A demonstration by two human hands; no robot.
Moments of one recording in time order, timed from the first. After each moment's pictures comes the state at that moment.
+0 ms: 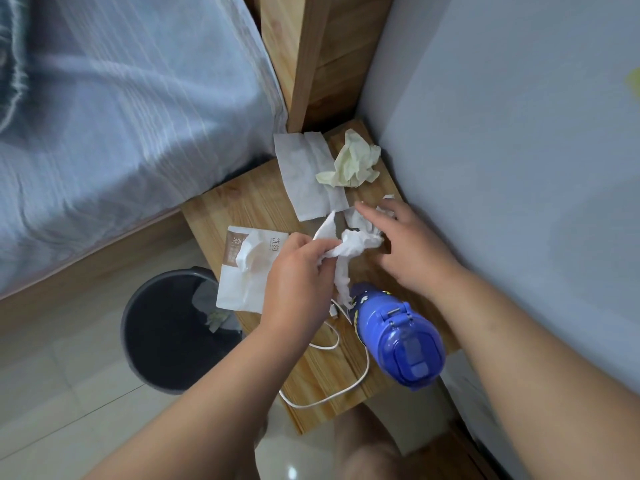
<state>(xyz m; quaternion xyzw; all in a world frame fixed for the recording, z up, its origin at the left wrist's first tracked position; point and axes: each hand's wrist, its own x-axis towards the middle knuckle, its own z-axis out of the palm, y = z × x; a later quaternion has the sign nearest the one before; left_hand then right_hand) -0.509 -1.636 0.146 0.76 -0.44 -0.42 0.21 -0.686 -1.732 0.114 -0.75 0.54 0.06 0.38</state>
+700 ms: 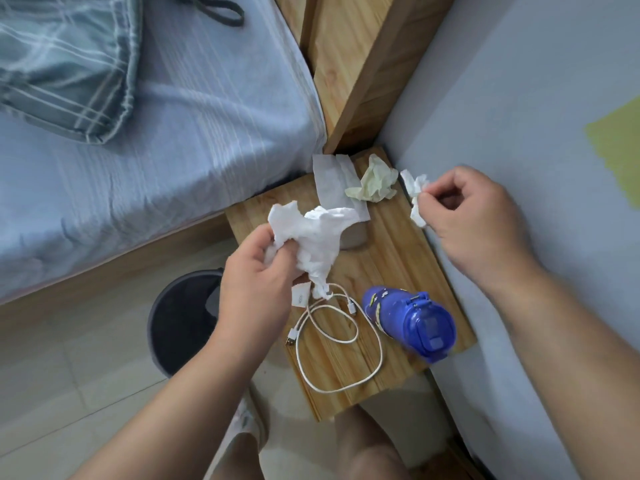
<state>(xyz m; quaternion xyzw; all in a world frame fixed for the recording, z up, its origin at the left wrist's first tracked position) -0.441 -1.604 0.248 0.70 -0.25 -0.49 0.46 -0.660 -1.741 0.247 -0.66 0.66 -0.17 0.30</state>
